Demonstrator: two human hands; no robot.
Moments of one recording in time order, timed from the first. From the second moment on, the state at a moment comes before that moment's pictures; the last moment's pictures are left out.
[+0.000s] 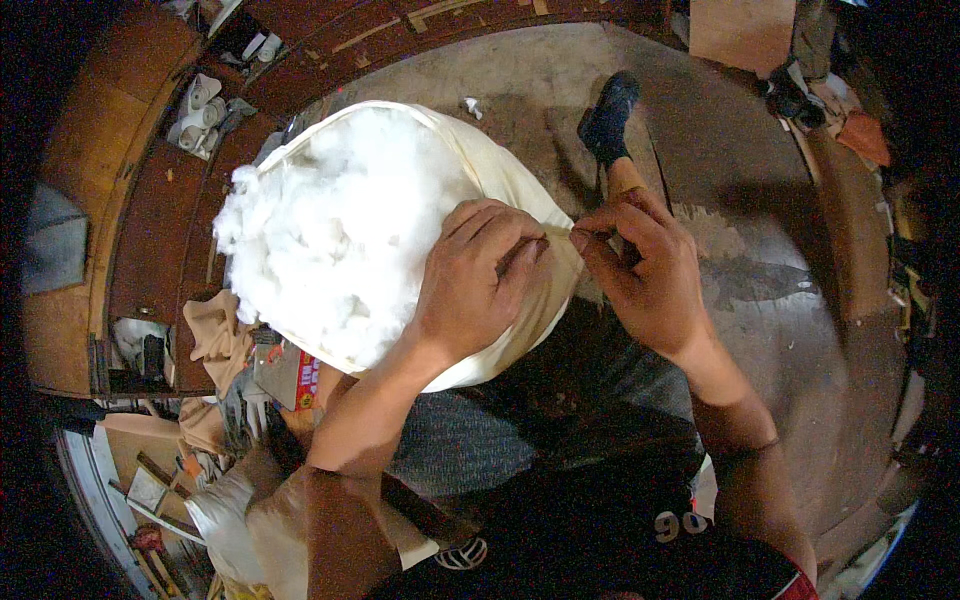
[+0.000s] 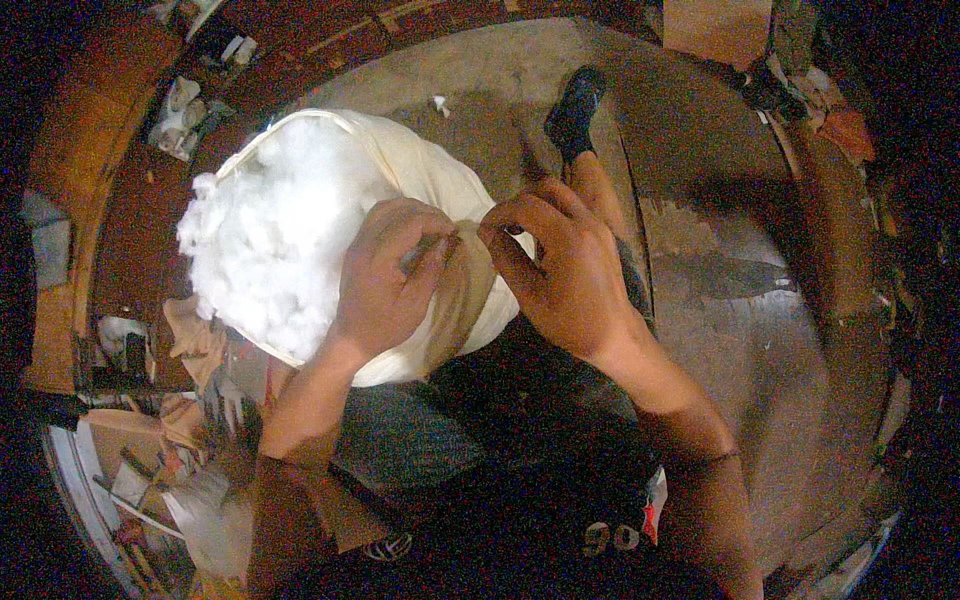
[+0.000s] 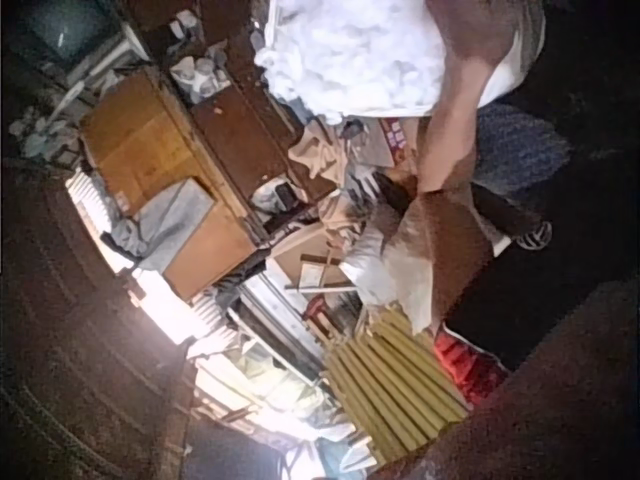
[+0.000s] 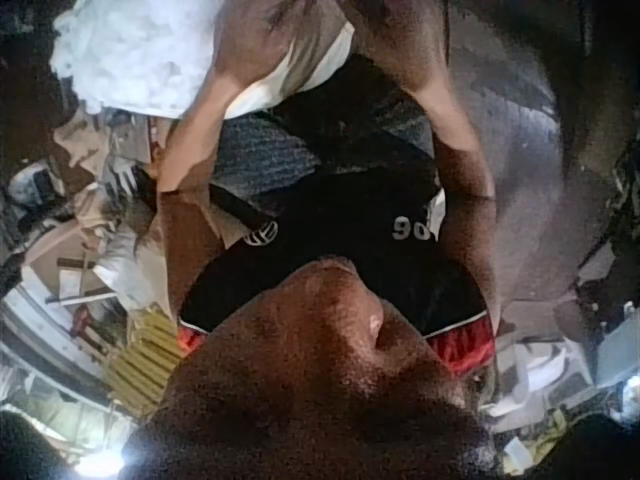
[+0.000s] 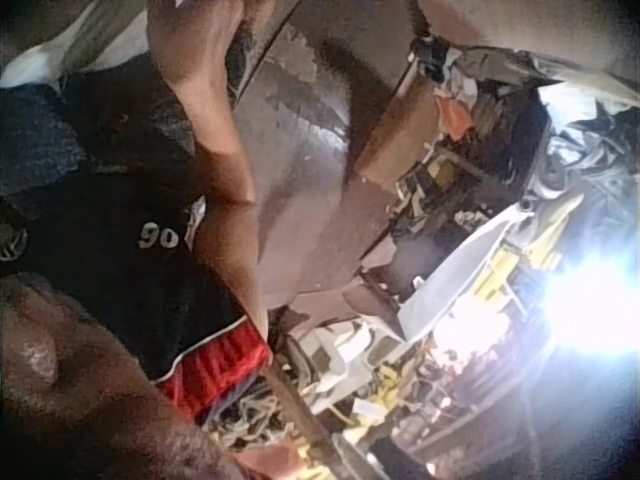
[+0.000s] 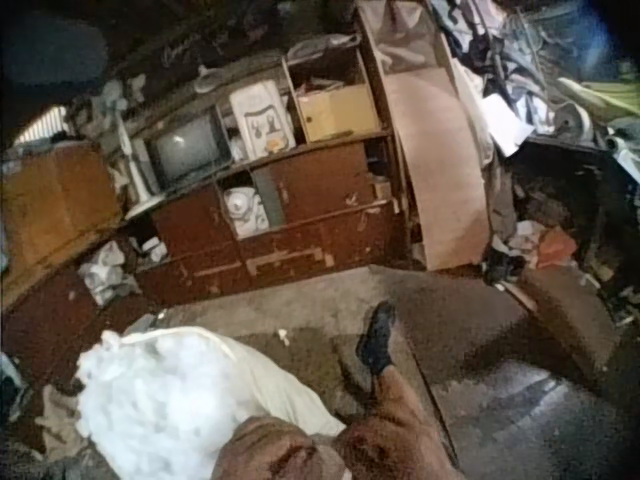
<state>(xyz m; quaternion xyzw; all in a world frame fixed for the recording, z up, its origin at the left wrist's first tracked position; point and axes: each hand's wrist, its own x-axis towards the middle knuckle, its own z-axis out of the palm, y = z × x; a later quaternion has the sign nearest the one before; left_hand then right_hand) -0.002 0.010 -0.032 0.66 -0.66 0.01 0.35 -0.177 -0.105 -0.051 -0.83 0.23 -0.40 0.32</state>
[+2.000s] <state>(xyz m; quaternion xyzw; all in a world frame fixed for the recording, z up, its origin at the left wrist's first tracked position) -0.008 0.007 -0.036 0.66 -0.66 0.04 0.34 -0.211 -0.009 -0.085 -0.78 0.05 -0.34 0.52</state>
